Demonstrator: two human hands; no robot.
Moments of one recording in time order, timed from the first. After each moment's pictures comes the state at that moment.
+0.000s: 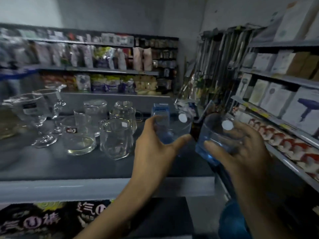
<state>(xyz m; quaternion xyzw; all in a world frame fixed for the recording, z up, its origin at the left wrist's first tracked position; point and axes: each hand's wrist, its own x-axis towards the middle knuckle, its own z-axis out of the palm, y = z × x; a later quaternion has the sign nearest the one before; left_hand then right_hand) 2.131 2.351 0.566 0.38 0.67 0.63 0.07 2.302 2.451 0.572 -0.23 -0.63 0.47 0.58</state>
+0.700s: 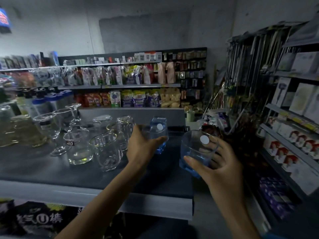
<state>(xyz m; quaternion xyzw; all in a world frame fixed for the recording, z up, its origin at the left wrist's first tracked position) 2.092 2.437 0.560 0.22 0.78 0.59 -0.01 2.290 2.523 0.538 -0.18 -0.66 0.55 0.48</state>
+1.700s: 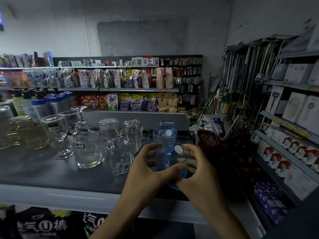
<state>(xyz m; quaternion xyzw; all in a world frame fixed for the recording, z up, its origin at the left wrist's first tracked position) 2.144 2.354 0.560 0.34 0.70 0.63 0.09 2.244 2.475 0.539 -0.17 -0.78 0.48 0.36</state>
